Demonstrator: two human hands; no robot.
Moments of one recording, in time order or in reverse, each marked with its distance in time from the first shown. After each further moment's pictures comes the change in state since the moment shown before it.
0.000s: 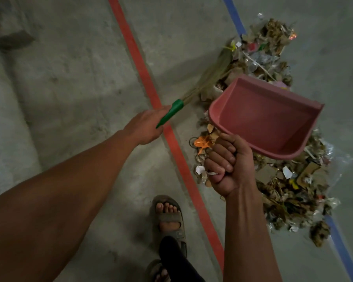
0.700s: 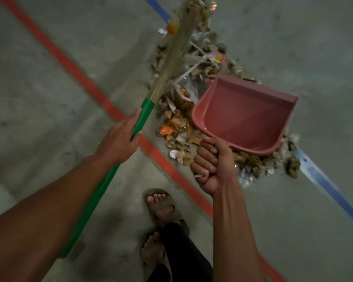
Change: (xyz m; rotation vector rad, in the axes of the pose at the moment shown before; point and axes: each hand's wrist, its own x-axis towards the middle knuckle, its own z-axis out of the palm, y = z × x) left_hand -0.051 0.105 -0.009 -0.091 0.065 0.205; right_hand -0.108 -0.011 -0.054 0.202 0.069 -0.191
